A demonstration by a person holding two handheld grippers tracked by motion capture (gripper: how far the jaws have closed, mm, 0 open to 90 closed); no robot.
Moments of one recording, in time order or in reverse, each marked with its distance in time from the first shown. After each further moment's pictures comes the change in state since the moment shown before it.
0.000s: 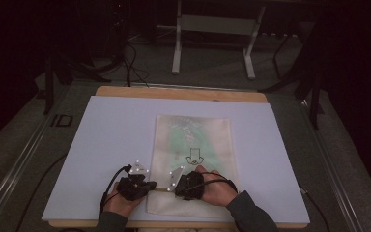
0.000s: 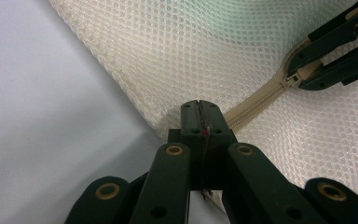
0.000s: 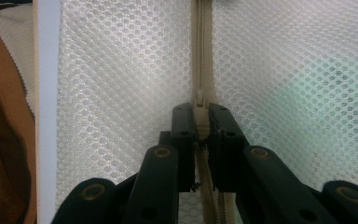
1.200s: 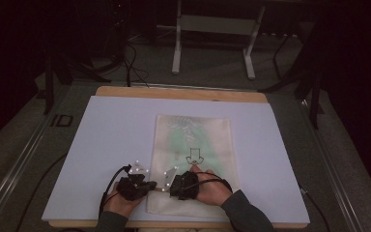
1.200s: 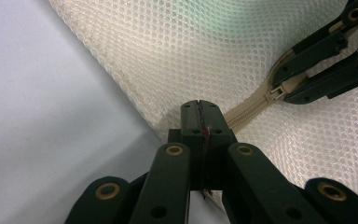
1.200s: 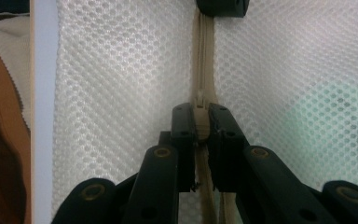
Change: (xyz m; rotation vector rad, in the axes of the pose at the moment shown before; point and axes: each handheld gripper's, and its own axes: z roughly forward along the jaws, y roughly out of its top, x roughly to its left) left arm 0.000 0.000 0.000 -0.002 -0.002 0.001; right arm 0.000 0.012 0.007 -0.001 0.001 -0.012
